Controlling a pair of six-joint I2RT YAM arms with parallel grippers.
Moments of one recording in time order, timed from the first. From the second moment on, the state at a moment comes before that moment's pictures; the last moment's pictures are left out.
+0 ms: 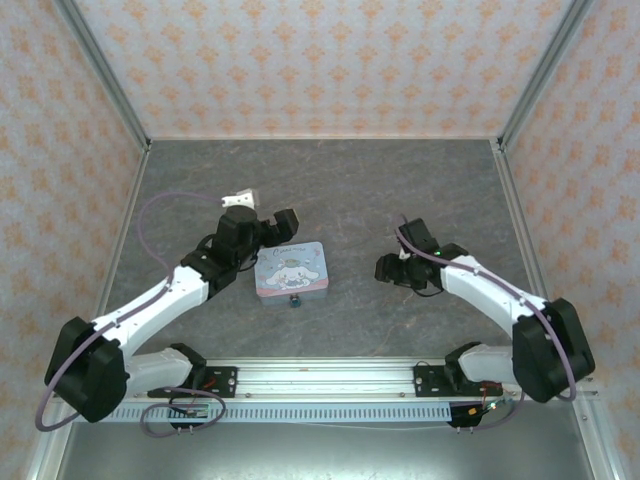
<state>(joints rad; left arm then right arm) -0.50 1.19 0.74 -0.06 -0.15 -0.70 0.47 1.29 0.72 -0.60 -0.11 0.60</state>
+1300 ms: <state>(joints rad) -0.52 1.21 0.77 -0.06 -0.16 -0.71 0.58 1.58 0.87 -0.64 0.06 0.58</state>
